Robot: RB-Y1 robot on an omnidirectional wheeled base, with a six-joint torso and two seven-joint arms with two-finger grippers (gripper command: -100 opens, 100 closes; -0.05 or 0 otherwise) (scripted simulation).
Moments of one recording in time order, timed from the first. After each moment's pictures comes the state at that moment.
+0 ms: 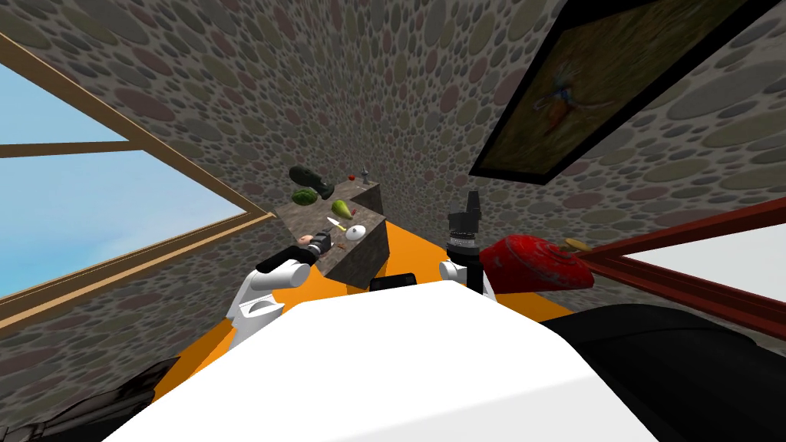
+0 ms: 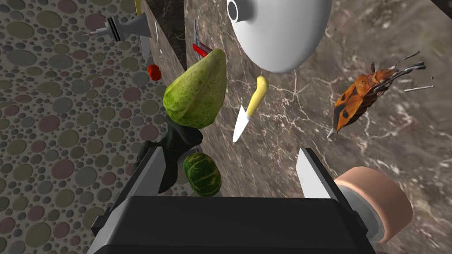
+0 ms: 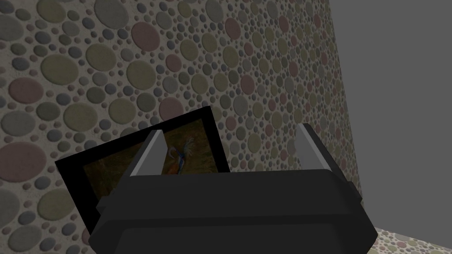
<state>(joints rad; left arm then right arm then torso) 0.30 0.44 0.14 -2.24 0.40 0.87 -0.10 0.55 -0.01 0.00 -2.31 -0.03 -0.55 0.14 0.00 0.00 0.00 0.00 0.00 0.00</state>
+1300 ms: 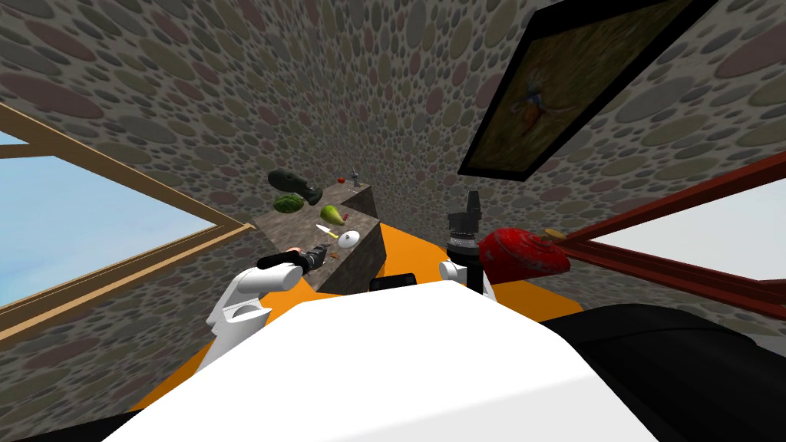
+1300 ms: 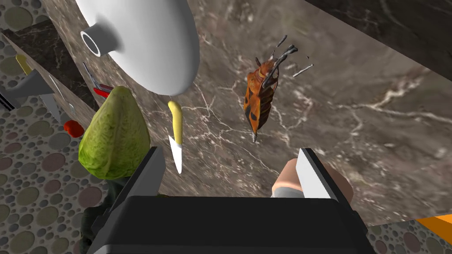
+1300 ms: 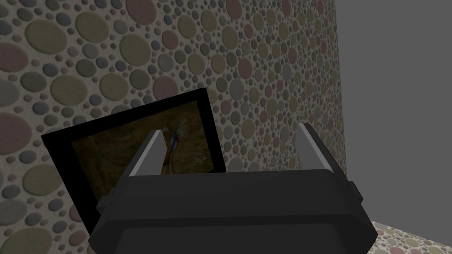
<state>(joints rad) 0.34 0.54 0.16 -2.23 0.43 1.23 -0.17 0.55 -0.01 0.00 -2.31 -0.03 -0.55 0.14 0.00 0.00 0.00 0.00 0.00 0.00</state>
